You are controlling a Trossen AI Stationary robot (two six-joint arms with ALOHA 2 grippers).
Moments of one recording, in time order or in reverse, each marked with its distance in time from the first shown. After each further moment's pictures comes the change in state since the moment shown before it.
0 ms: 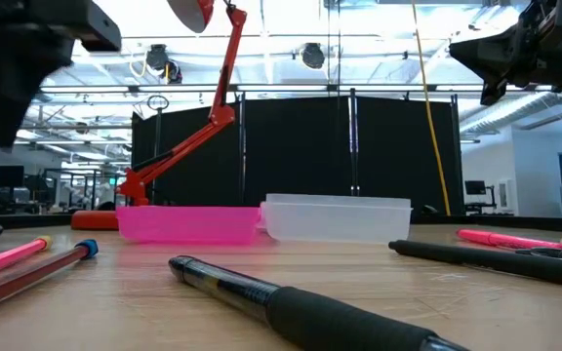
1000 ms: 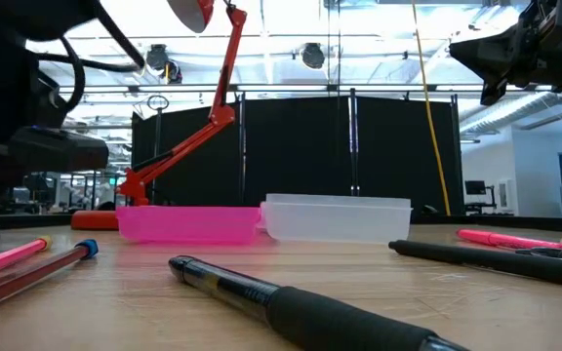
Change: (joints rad) left arm 0.008 0.269 0.003 0.010 0.089 0.001; right arm 0.000 0.000 0.000 0.000 -0.002 0.001
